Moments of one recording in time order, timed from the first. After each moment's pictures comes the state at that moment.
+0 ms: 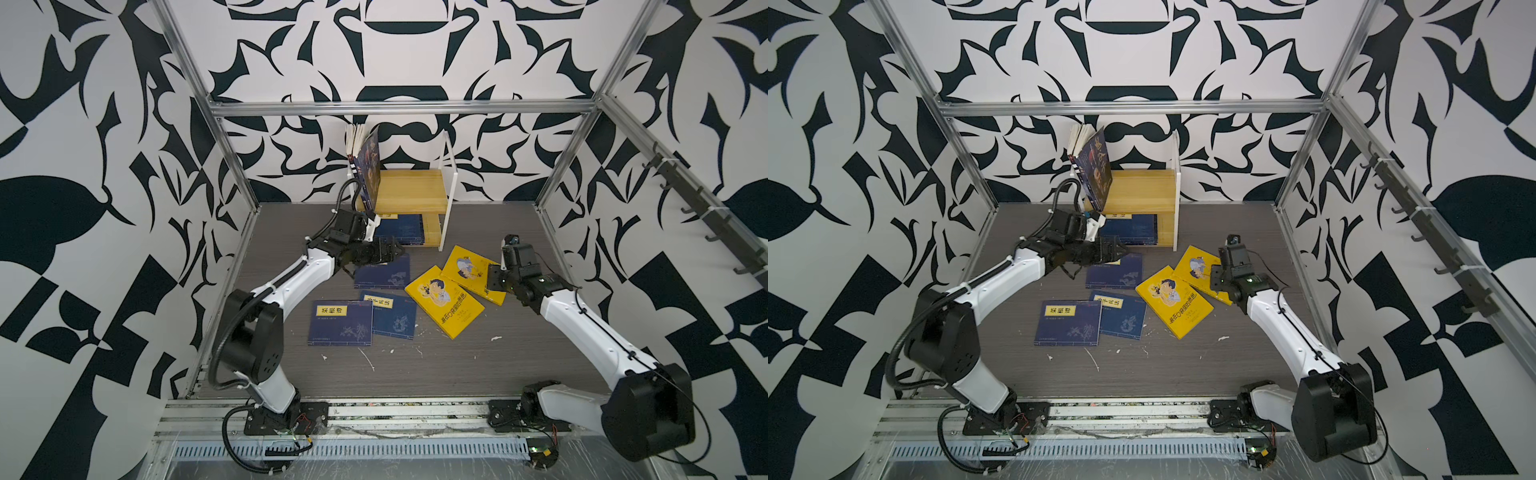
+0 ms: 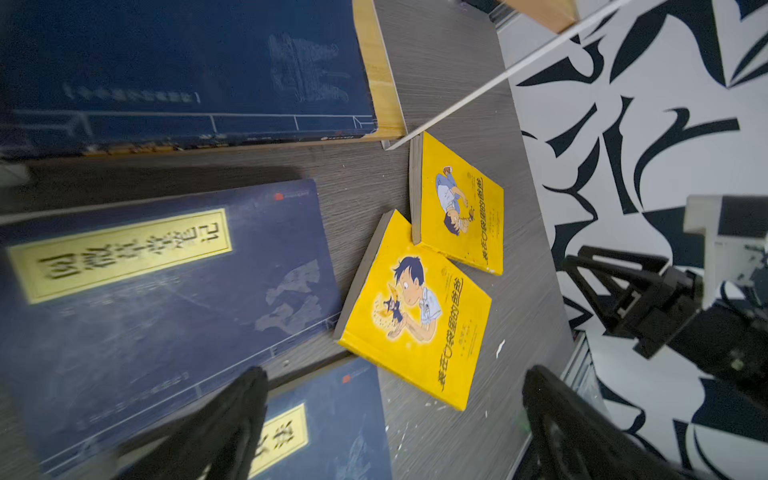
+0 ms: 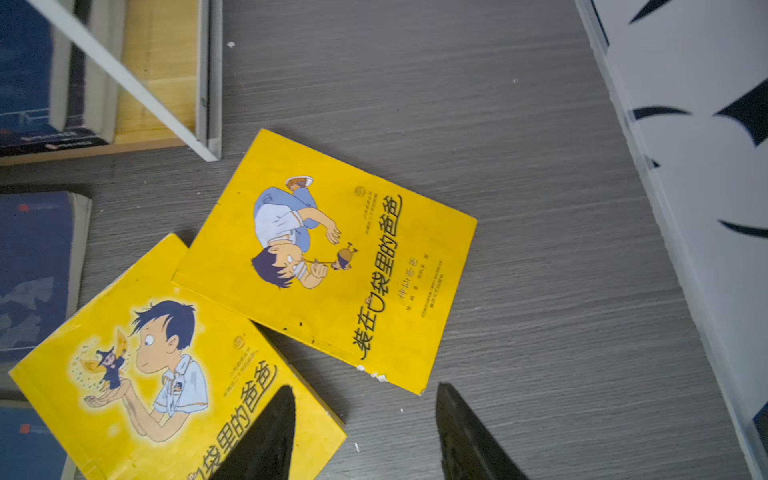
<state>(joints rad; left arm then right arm) -0.48 1.70 1.27 -0.32 0.49 -0.55 0.16 1.20 0.84 -0.52 0.16 0.29</state>
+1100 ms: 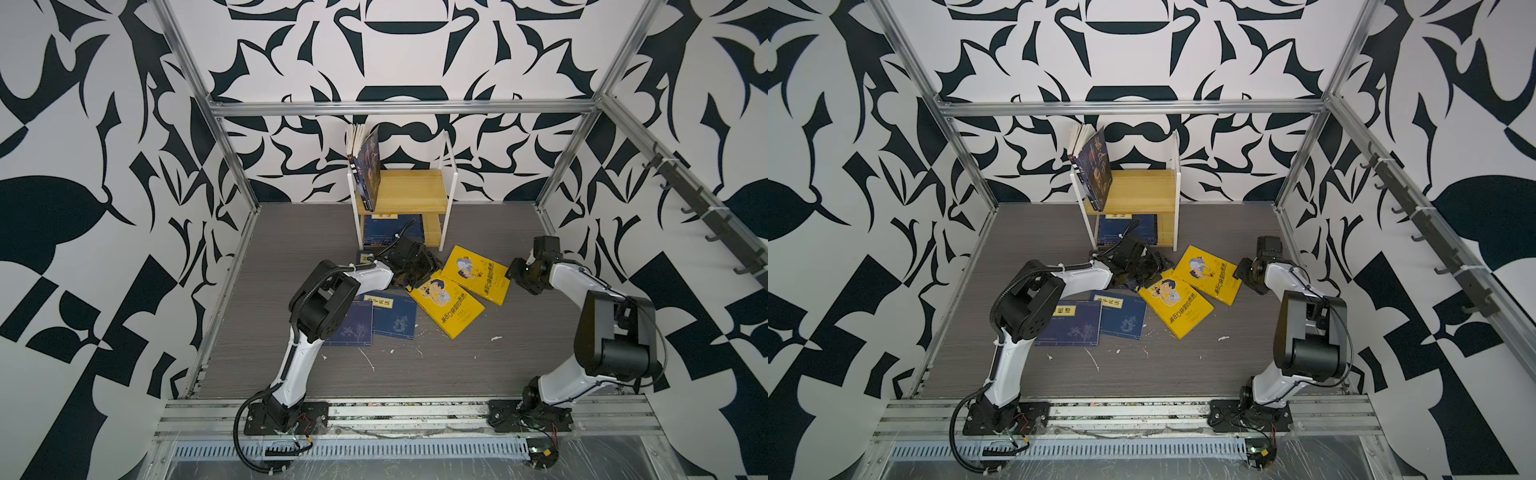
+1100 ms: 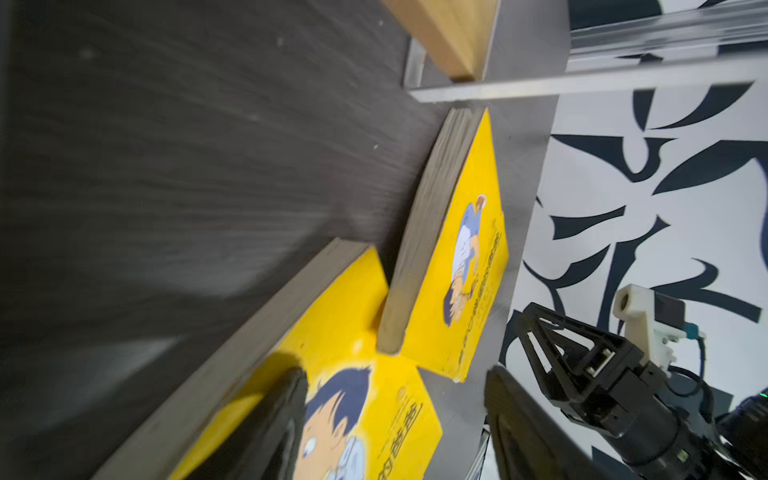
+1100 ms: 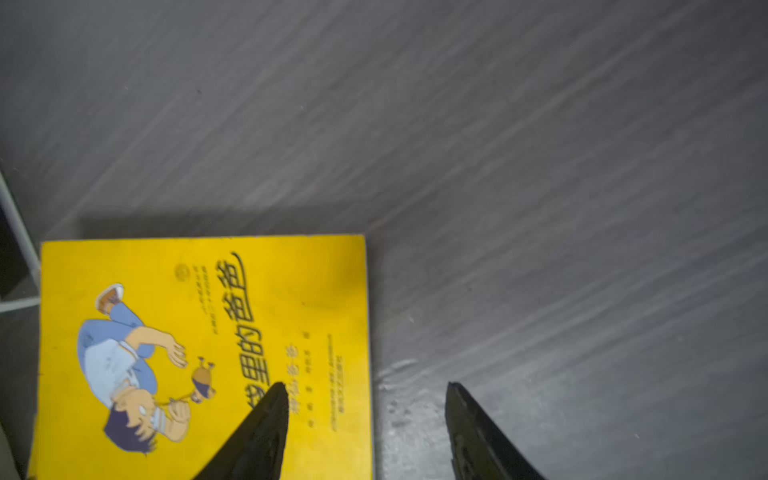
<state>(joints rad) -0.74 2.18 1.44 0.08 0.34 -1.23 -0.18 1.62 0.98 -0.42 -0.10 0.45</state>
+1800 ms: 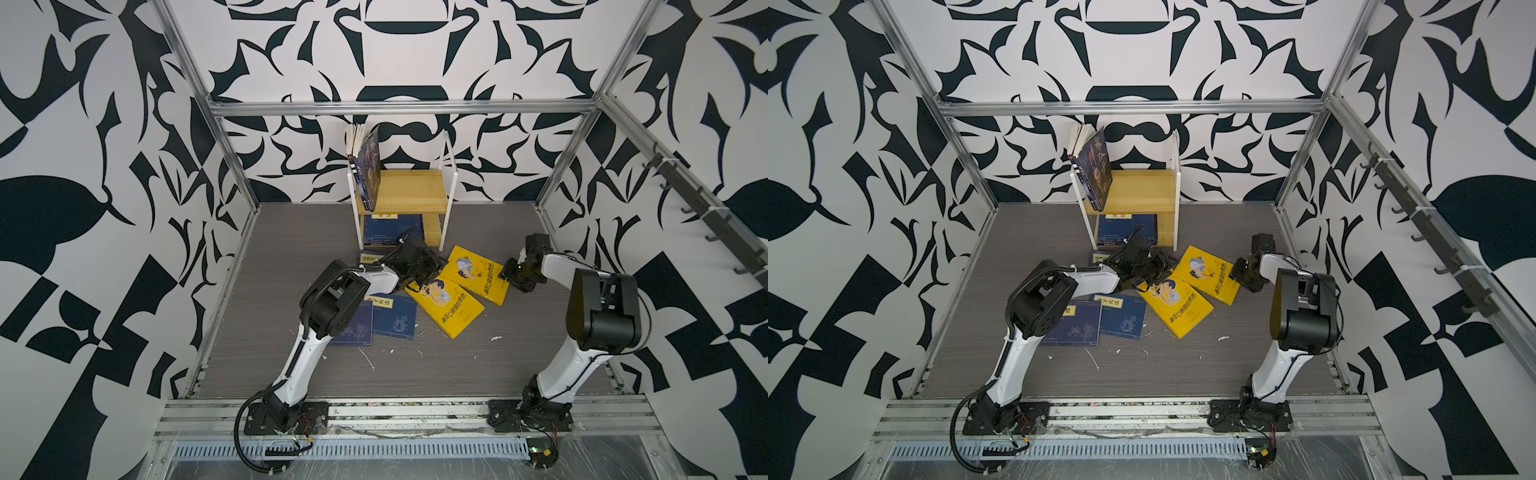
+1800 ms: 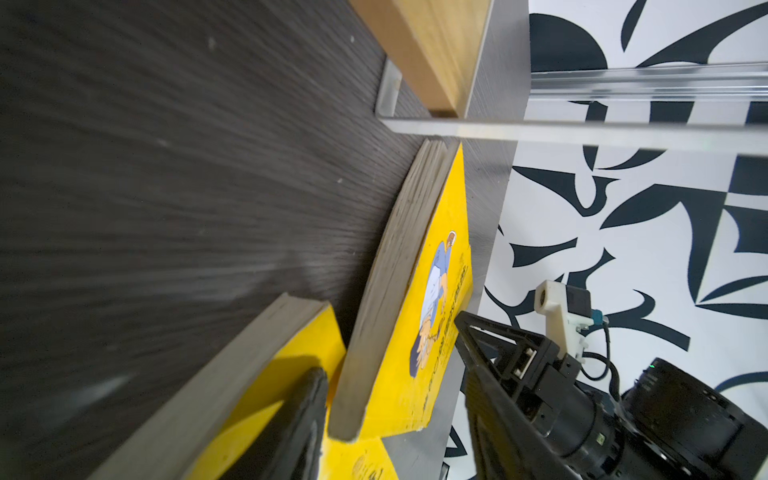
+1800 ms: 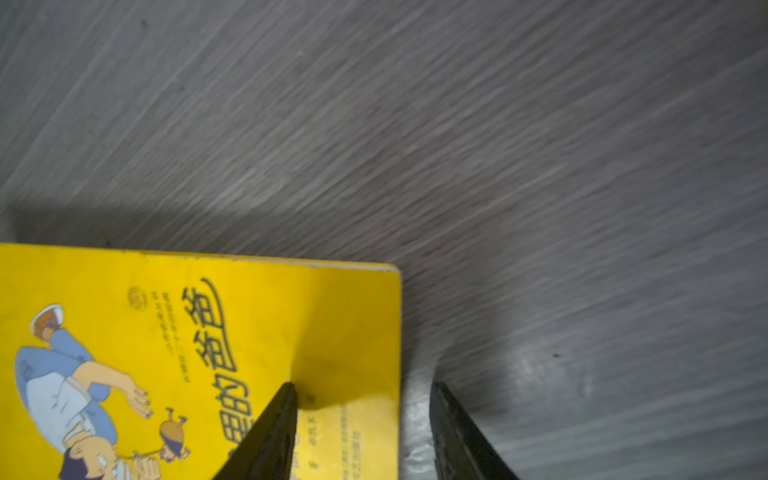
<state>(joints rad) -0.76 2.26 1.46 0.27 0.31 -1.37 -0.16 1.80 1.06 -0.44 -0.17 0.41</state>
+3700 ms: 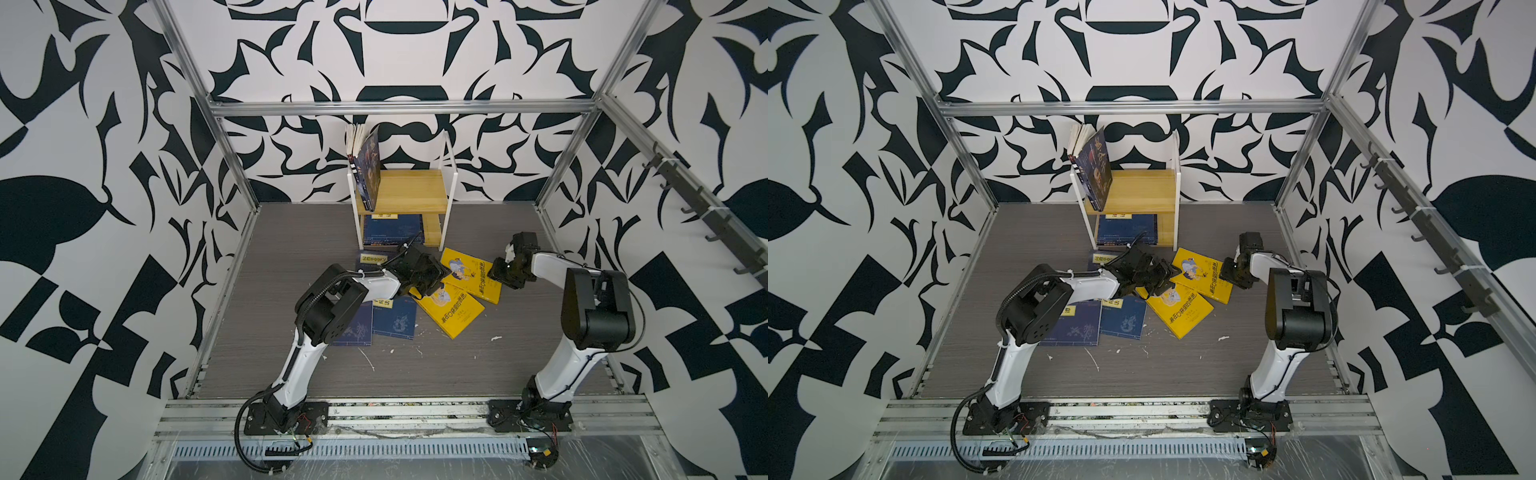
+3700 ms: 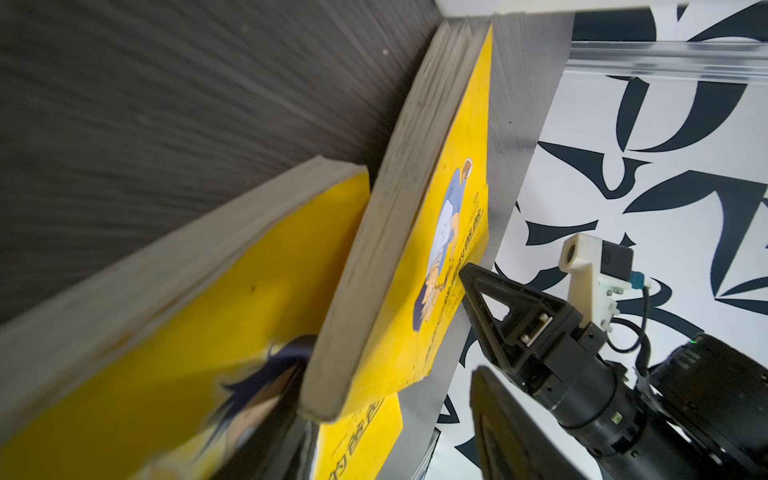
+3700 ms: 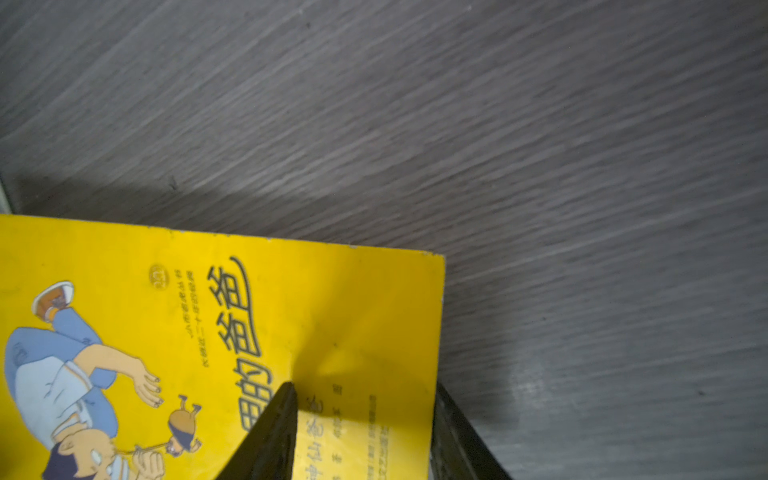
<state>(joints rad) -0.80 2.18 1.39 0.18 0.32 -1.45 -0.08 1.81 1.07 -0.43 -0.17 0.34</state>
